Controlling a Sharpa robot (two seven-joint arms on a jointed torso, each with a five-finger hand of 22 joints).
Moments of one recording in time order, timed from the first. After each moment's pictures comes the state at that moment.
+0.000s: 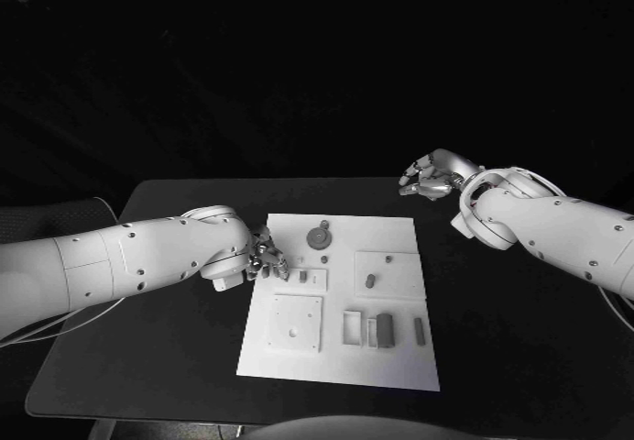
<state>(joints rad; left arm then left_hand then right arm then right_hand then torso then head) 1.29 -0.71 -0.24 1.36 -0.92 -0.01 -0.60 0.96 -0.06 0.53 -0.28 0.40 1.15 0.03 0.33 0.66 1.35 -0.08 0.72 0.57 1.13 -0.14 1.33 0.62 0.01 1.28 -0.25 0.57 1.31 1.26 -0.63 -0.03 1.11 -1.15 -0.31 -0.04 1.05 -0.09 0.60 -0.29 0.12 0.94 0.11 0.30 0.51 1.17 0.01 1.27 0.83 1.09 -0.09 1.48 0.88 0.25 1.04 0.02 0.91 1.31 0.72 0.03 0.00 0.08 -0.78</state>
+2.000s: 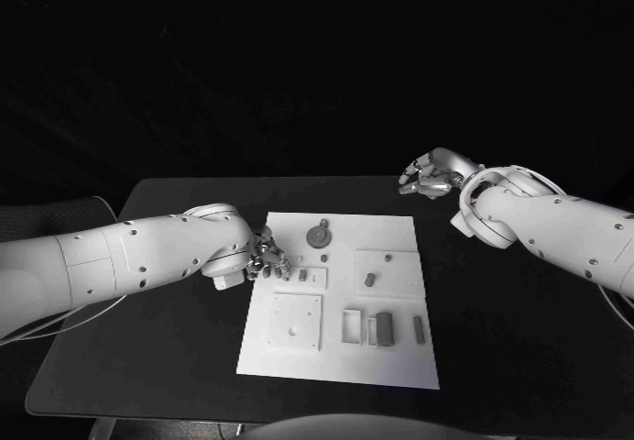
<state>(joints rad) 1.29 -0.70 -0.24 1.35 -0.91 0.02 -0.60 0.92 -0.05 0.51 -0.23 0.36 1.15 0.02 0.34 0.72 1.35 -0.08 0.74 0.58 1.13 -0.15 1.35 0.61 0.02 1.27 -0.25 0.59 1.31 1.26 -0.64 -0.03 1.12 -1.15 -0.30 -0.04 1.05 -0.09 0.60 -0.29 0.12 0.94 0.11 0.30 0.52 1.17 0.01 1.27 0.83 1.09 -0.09 1.48 0.88 0.25 1.04 0.02 0.91 1.31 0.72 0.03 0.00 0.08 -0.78</state>
